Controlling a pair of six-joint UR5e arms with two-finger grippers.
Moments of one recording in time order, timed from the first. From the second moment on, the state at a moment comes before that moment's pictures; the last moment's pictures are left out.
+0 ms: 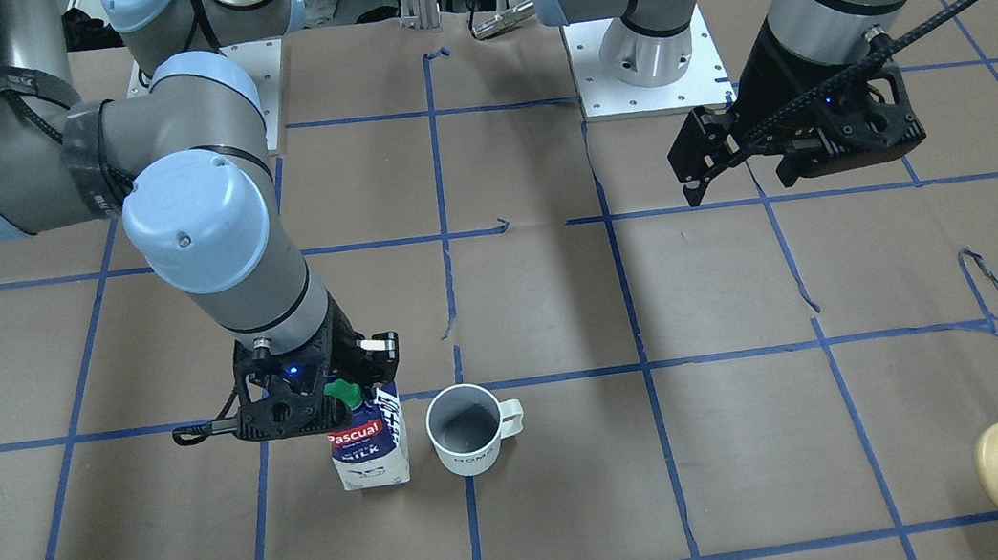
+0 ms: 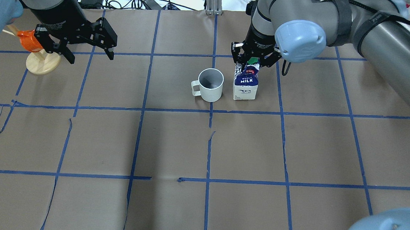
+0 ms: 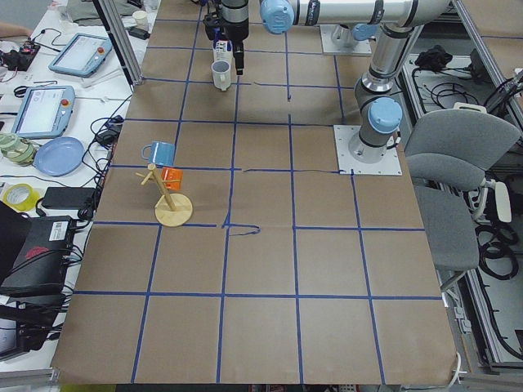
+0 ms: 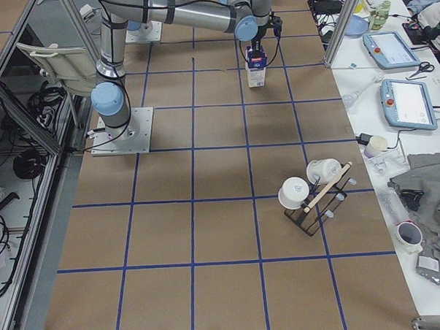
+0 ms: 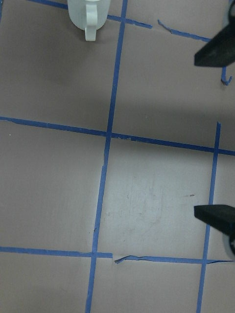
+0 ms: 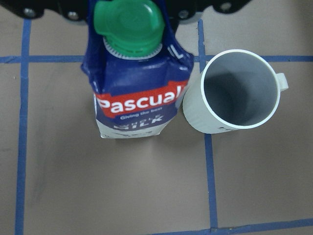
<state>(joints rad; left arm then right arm) -1.50 -1.62 -1.53 -1.56 1.55 -0.07 1.74 -1.18 1.51 -1.93 -1.46 0.21</state>
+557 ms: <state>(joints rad) -1.50 -1.62 -1.54 -1.56 1.54 -0.06 1.75 -1.21 1.50 -1.92 -1.48 0.21</state>
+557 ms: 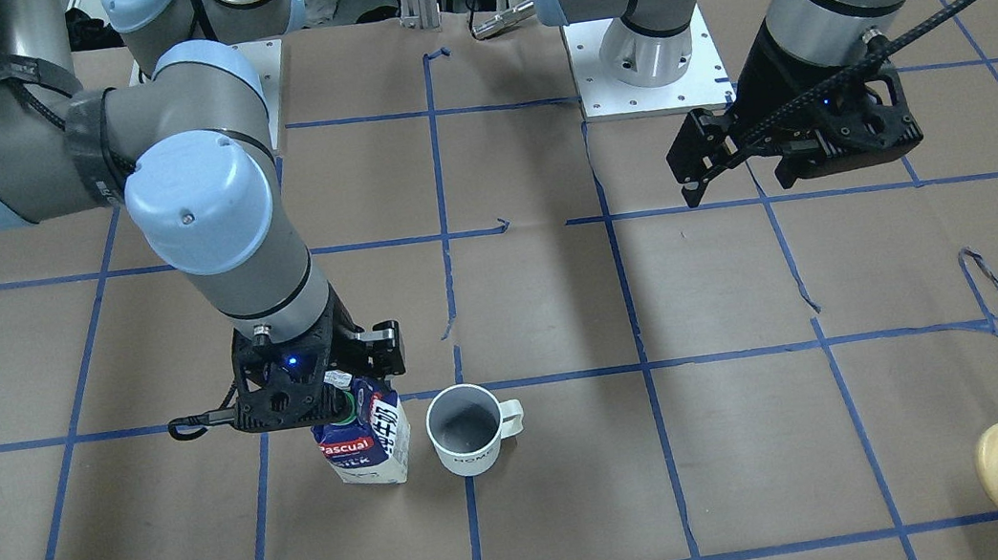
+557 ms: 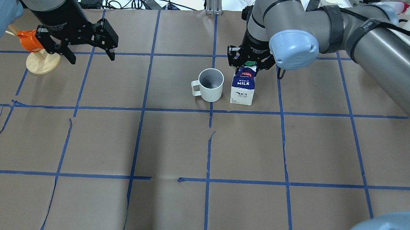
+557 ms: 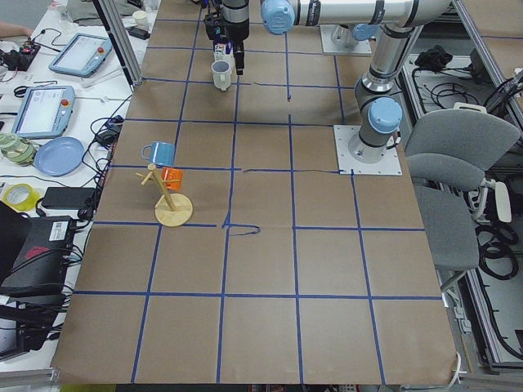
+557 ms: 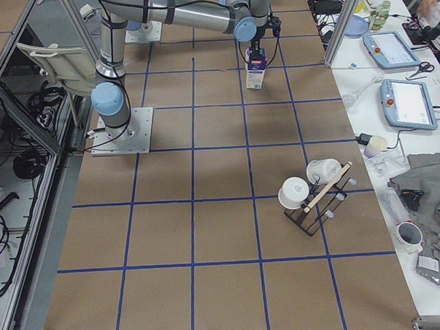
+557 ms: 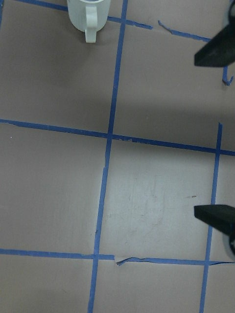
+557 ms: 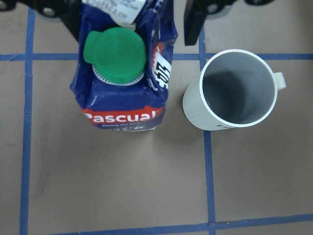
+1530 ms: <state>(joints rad) -1.50 -1.62 -1.54 -1.55 1.55 -0.07 1.69 -1.46 1.42 -1.56 -1.59 0.16</state>
